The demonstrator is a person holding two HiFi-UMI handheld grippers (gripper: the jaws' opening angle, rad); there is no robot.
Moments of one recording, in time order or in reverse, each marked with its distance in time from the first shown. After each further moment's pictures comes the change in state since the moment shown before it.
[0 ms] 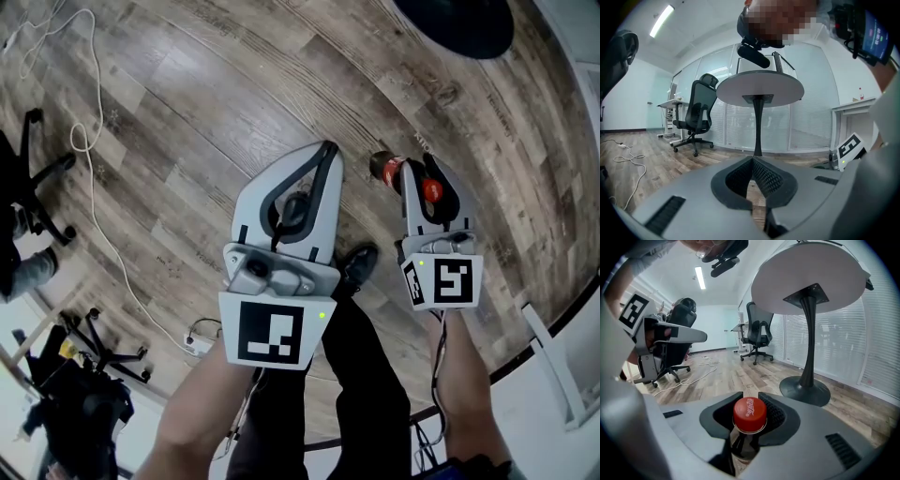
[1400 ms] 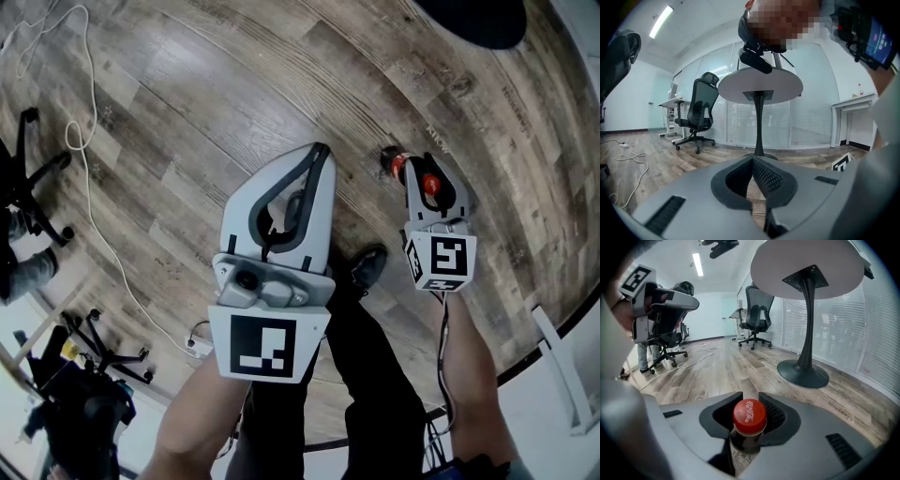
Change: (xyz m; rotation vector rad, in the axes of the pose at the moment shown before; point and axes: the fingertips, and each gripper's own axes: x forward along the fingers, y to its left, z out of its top) left arm -0.006 0.004 -0.038 0.005 0.010 0.020; right arm 0.029 -0.015 -0.102 -0.008 0.130 -0.052
